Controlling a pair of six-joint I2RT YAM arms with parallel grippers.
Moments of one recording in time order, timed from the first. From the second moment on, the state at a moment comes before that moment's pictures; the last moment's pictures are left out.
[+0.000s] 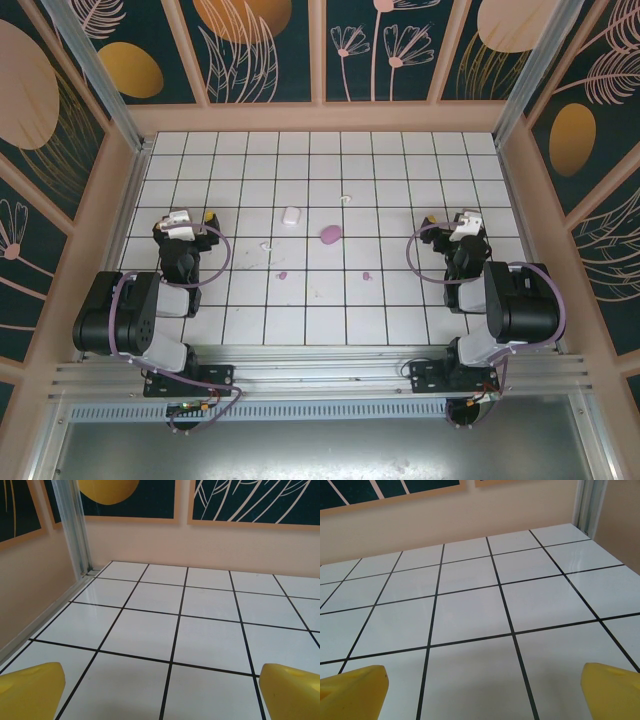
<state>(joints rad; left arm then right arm) -0.03 1.52 0.22 1.19 -0.18 -0.06 -0.04 1.54 0.22 1.12 0.00 0.13</state>
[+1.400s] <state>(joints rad) -0.04 1.42 0.82 0.32 -0.04 -0.27 0.05 1.21 0.59 0.27 -0.02 0.37</state>
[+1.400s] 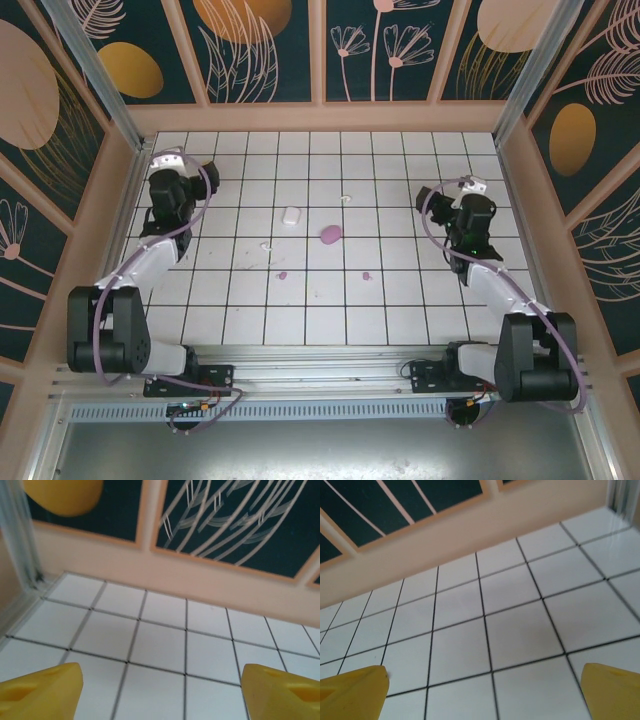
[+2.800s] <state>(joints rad) -0.48 2.08 1.39 -0.36 -0.04 -0.27 0.38 1.39 0.75 -0.10 -0.03 0.58</state>
